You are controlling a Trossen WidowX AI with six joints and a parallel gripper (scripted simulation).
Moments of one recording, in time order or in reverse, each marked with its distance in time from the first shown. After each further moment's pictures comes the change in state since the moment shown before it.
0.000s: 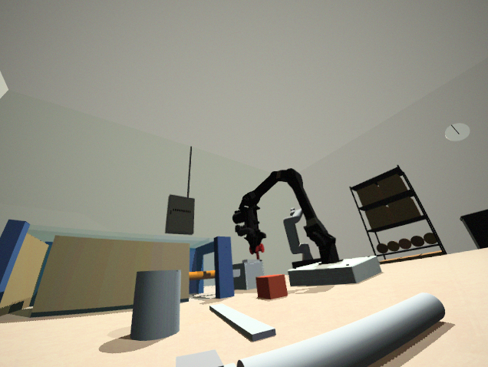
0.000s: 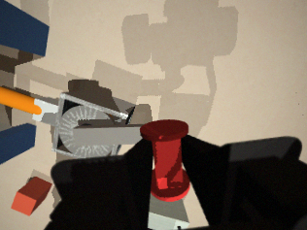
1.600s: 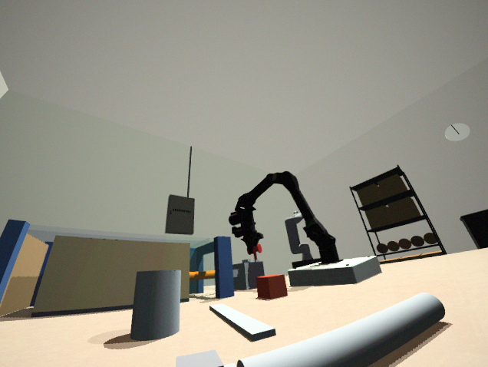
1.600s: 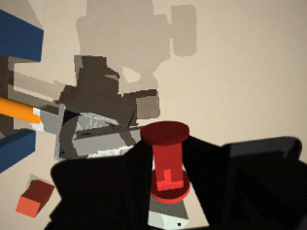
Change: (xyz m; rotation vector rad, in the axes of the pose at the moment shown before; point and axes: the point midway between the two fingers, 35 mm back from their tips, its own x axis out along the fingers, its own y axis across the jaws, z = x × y) arm 0.001 0.000 0.015 0.013 0.040 -0.013
